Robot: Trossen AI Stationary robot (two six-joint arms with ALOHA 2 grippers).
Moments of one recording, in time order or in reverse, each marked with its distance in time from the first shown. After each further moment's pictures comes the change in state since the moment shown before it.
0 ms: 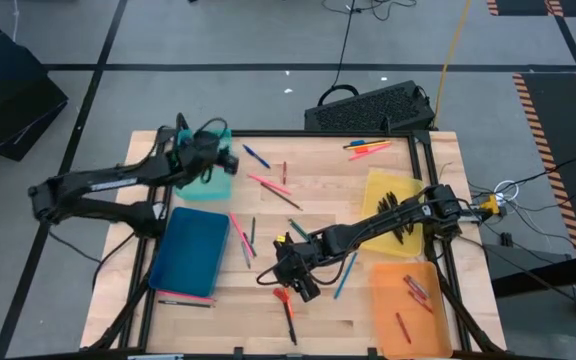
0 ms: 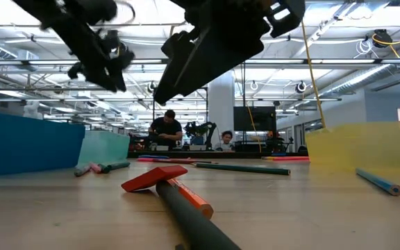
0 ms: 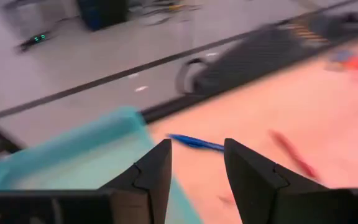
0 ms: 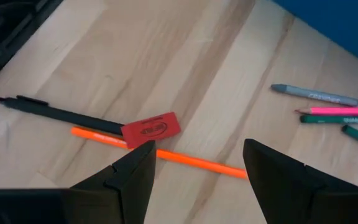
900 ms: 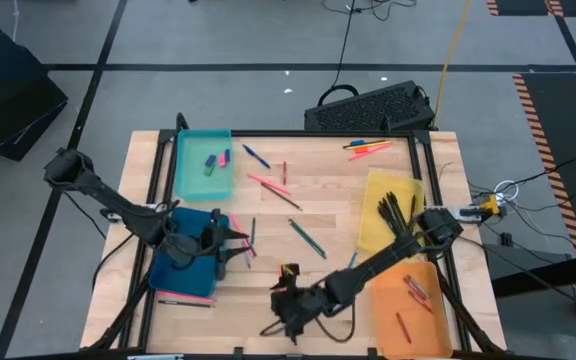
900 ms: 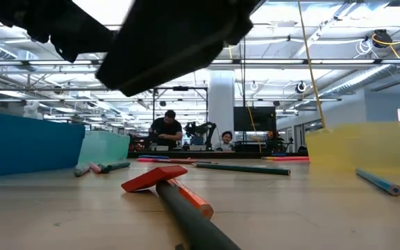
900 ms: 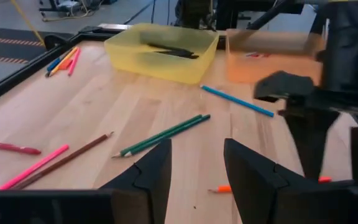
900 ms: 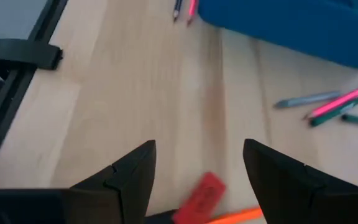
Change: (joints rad) left arm -0.930 0.084 -0.222 0.566 -0.057 0.137; right arm 0.242 0.168 0.119 0.127 0.525 0.469
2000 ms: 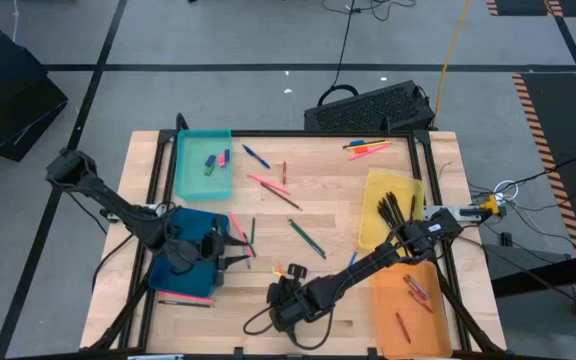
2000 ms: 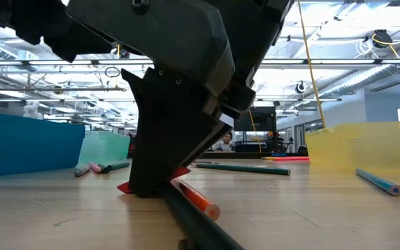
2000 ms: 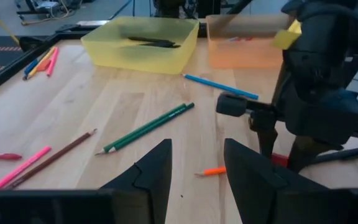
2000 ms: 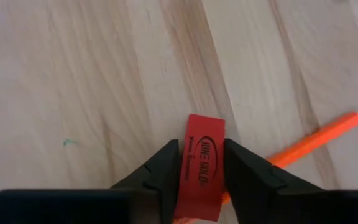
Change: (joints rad) left arm -0.039 0.039 0.001 0.009 0.030 0.041; right arm -0.034 0.206 0.190 -0.350 -0.098 0.398
